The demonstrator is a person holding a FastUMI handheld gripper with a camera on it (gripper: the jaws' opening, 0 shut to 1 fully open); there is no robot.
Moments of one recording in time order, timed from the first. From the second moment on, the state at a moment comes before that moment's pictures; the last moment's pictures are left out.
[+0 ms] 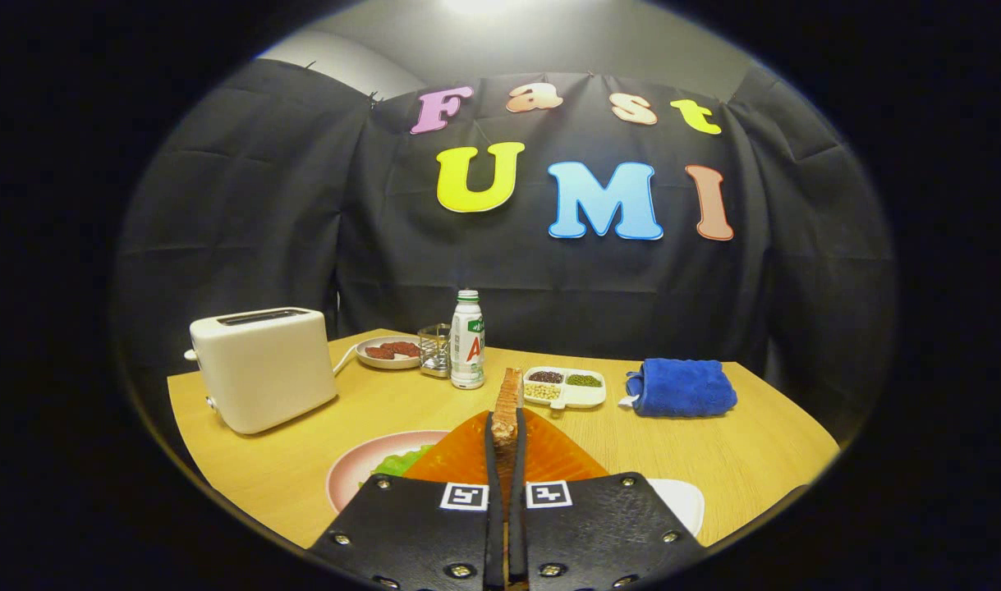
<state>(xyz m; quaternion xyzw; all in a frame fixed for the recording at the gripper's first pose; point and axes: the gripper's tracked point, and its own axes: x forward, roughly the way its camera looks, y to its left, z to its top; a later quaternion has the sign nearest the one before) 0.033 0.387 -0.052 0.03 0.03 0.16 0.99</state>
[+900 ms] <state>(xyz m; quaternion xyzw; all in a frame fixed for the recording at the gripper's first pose) 0.008 0.472 -0.108 0.01 0.11 0.26 0.96</state>
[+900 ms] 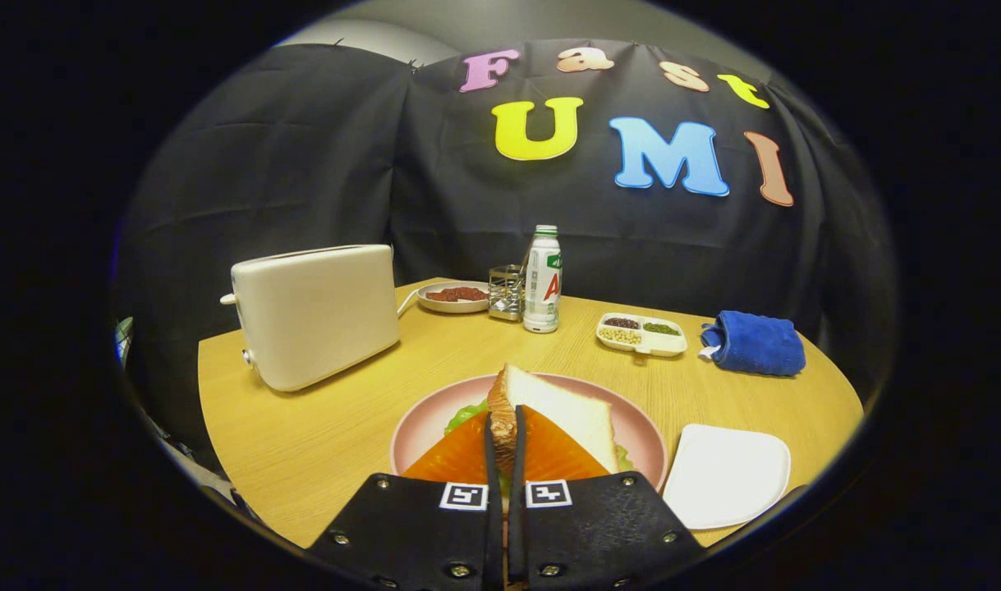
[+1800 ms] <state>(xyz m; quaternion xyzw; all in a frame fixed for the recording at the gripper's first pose) -0.005 0.490 -0.111 0.03 0.14 0.29 0.95</state>
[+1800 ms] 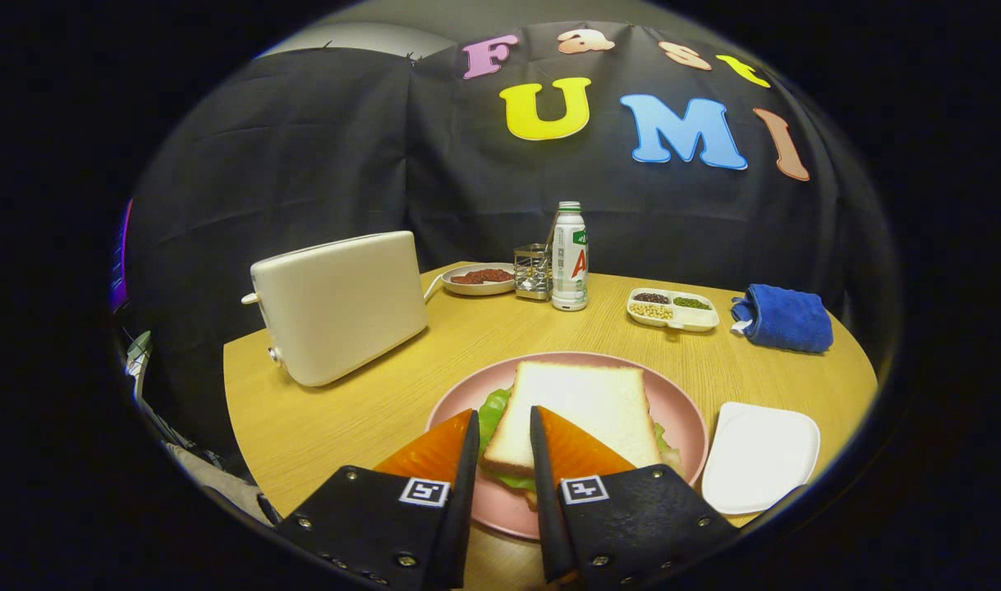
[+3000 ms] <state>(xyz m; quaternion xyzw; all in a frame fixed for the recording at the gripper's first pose) 0.031 0.337 -0.010 0.06 0.03 0.23 0.97</state>
